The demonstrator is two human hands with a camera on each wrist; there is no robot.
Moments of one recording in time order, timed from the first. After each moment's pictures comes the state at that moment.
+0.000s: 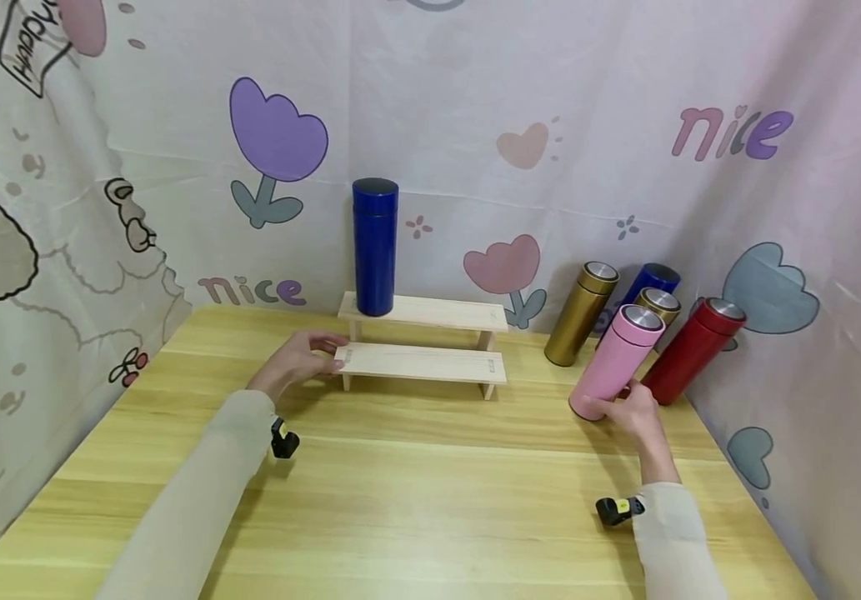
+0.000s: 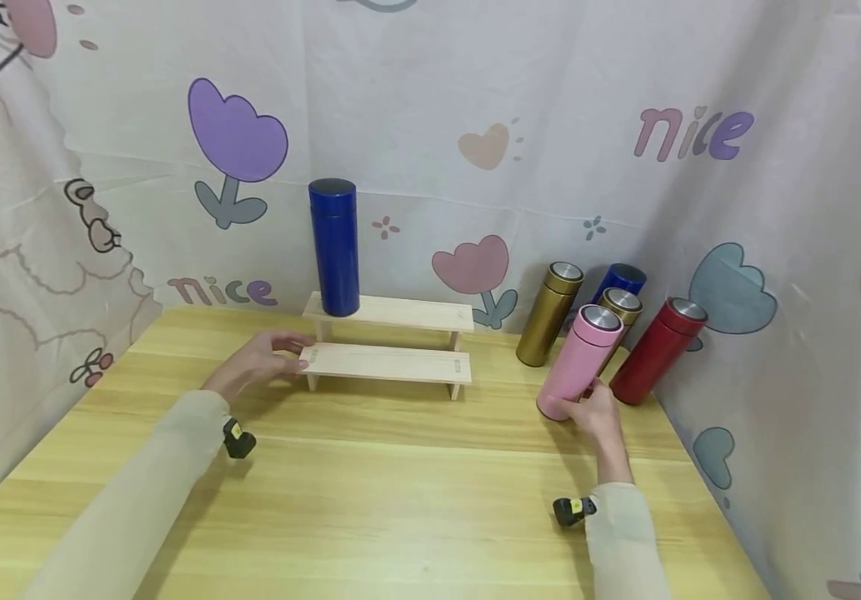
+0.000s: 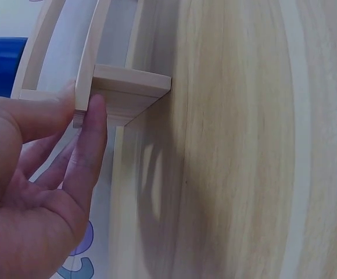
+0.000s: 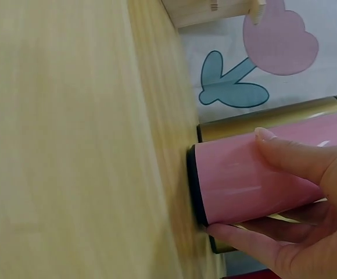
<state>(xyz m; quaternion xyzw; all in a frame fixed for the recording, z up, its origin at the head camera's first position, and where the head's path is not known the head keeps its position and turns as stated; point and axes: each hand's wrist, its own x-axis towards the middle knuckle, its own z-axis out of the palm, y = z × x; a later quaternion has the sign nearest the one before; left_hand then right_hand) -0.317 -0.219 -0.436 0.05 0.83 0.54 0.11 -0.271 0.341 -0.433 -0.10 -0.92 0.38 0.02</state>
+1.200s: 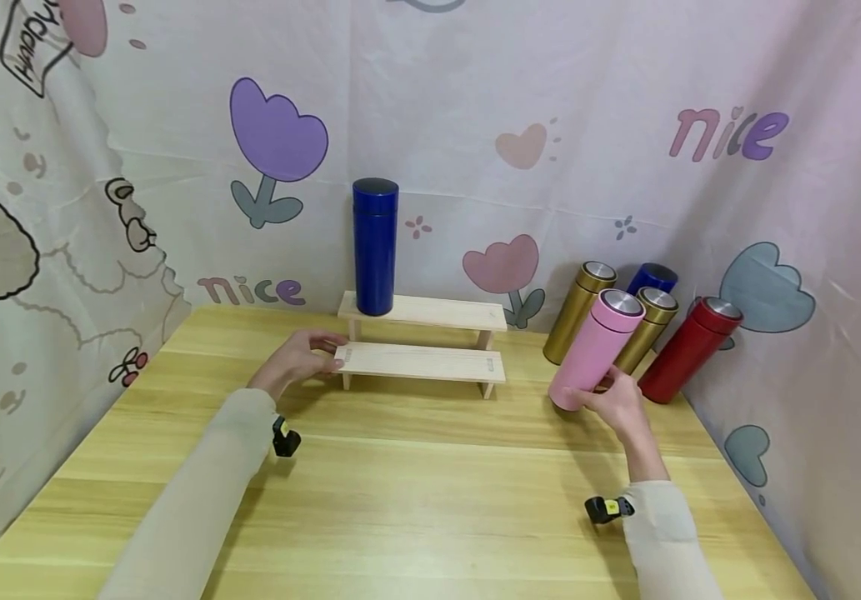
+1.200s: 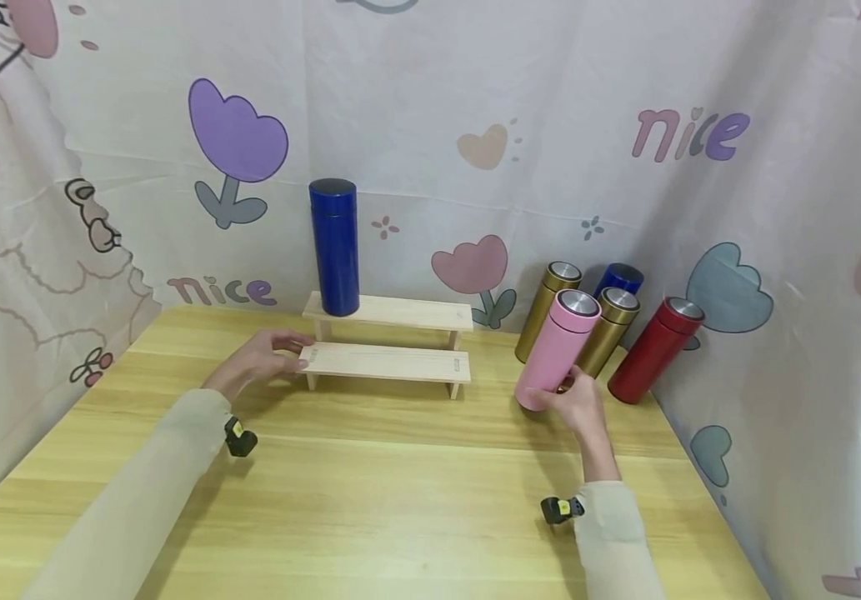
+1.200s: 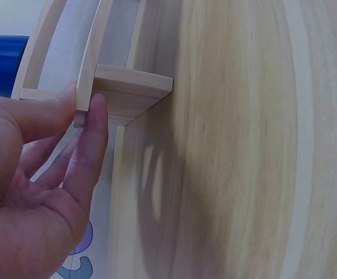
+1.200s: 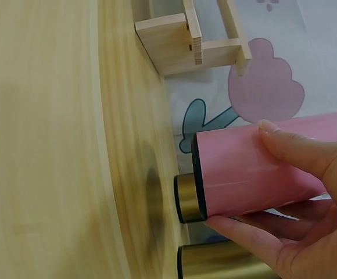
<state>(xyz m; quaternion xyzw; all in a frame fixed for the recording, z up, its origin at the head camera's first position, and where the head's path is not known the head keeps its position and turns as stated) -0.318 -0.218 -0.436 0.04 0.83 0.54 0.11 -0.265 0.304 -0.415 -0.05 -0.91 0.41 0.04</state>
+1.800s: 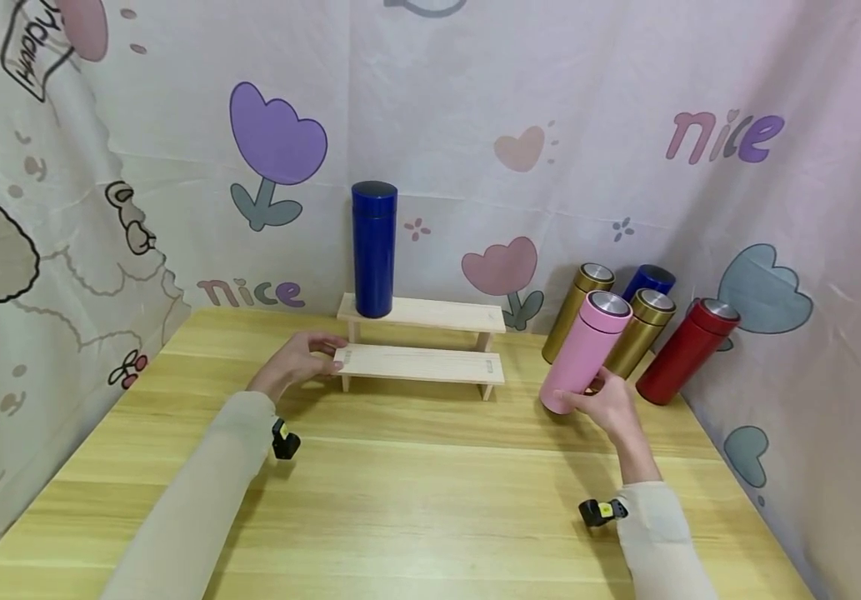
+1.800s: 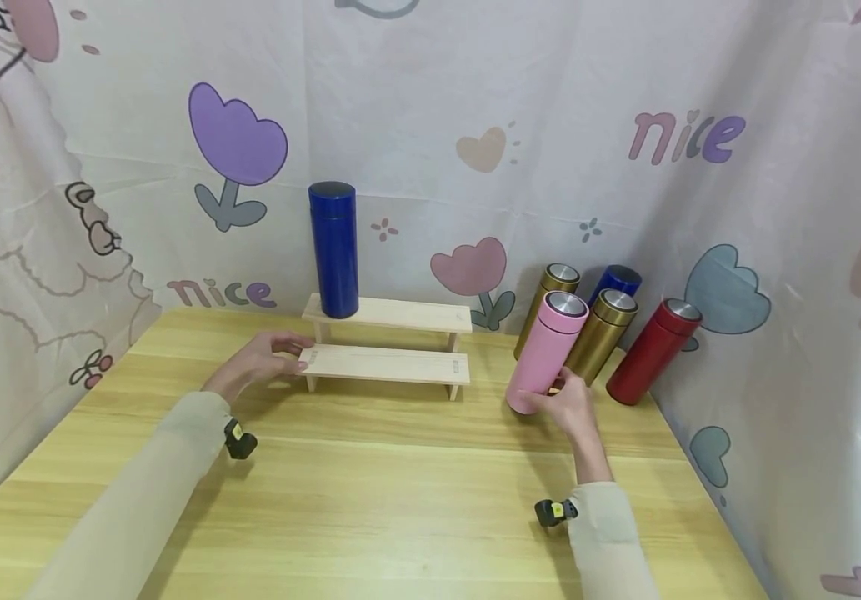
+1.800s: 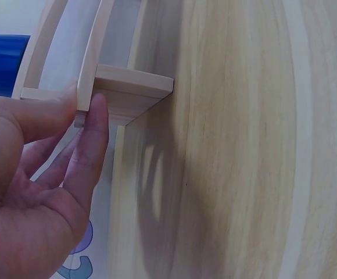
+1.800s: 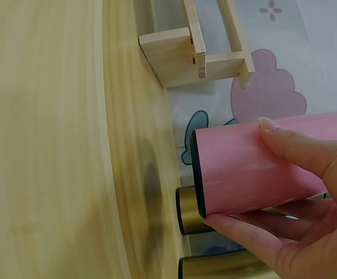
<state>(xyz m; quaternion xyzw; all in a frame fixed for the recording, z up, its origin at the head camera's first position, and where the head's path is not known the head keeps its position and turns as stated) -0.316 -0.218 -0.434 0.05 0.83 0.54 0.11 -0.264 0.294 -0.415 -0.05 -0.91 0.42 0.03</state>
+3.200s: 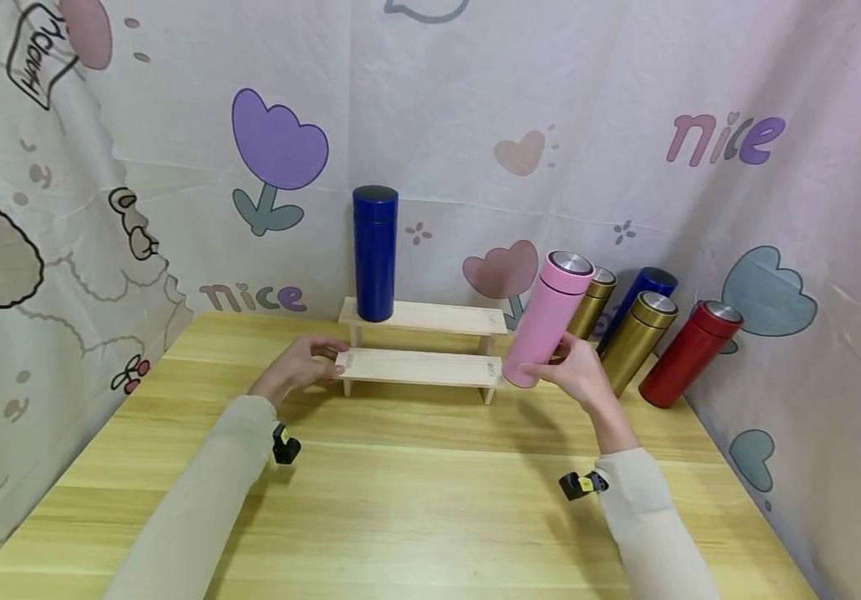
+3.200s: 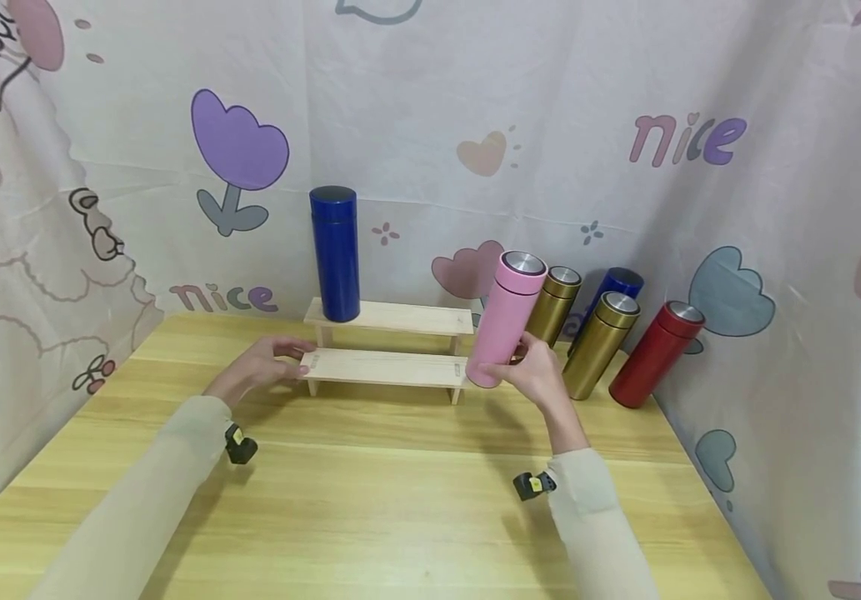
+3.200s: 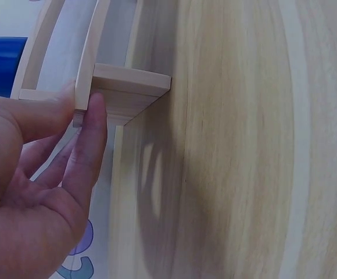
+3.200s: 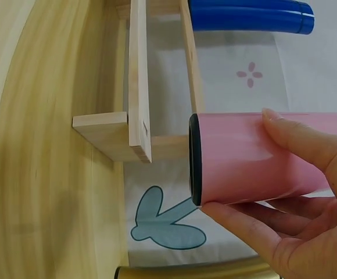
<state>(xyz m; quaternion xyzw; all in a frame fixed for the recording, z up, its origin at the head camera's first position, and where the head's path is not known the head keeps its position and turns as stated) -0.316 -0.219 -0.437 0.05 0.84 0.54 0.11 -0.282 0.239 -0.367 0.07 -0.90 0.43 0.05</state>
